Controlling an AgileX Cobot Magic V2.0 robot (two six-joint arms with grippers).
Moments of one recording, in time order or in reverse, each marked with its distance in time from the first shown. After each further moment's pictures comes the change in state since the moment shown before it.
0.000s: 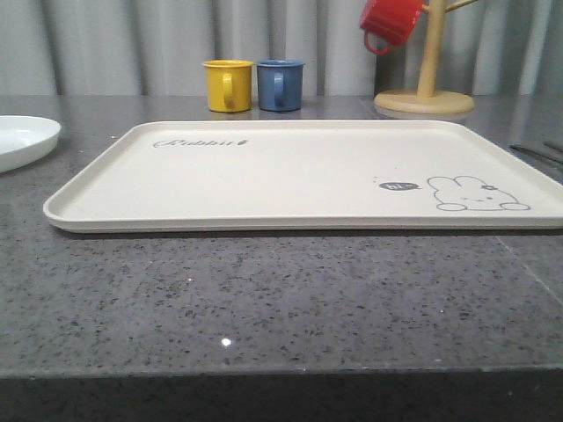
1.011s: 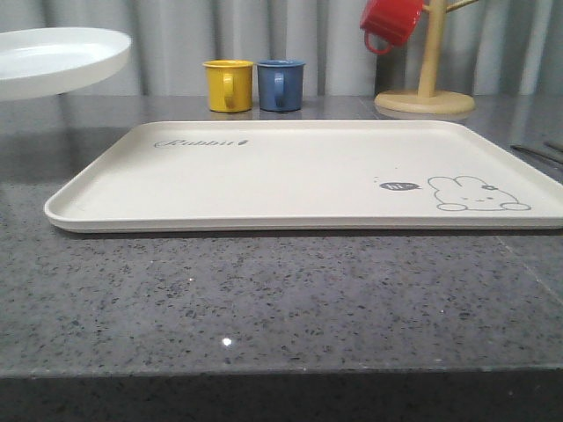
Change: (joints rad) left arm -0.106 -0.024 -0.199 -0.239 0.256 0.183; right arm 0.000 0.000 0.000 0.000 -0.002 0.000
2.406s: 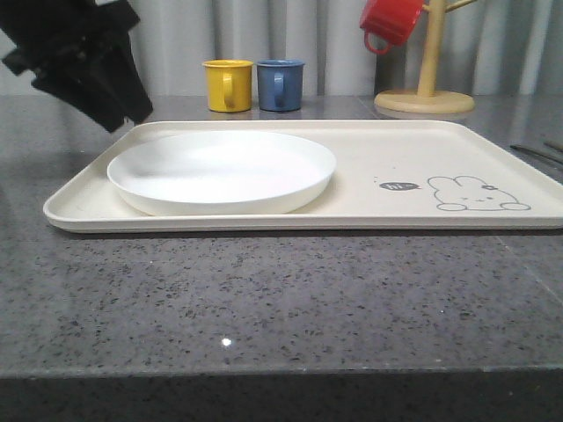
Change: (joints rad) left arm -0.465 0.037 -0.008 0.165 -0.022 0.024; right arm 0.000 0.000 0.000 -0.002 0.000 0.000
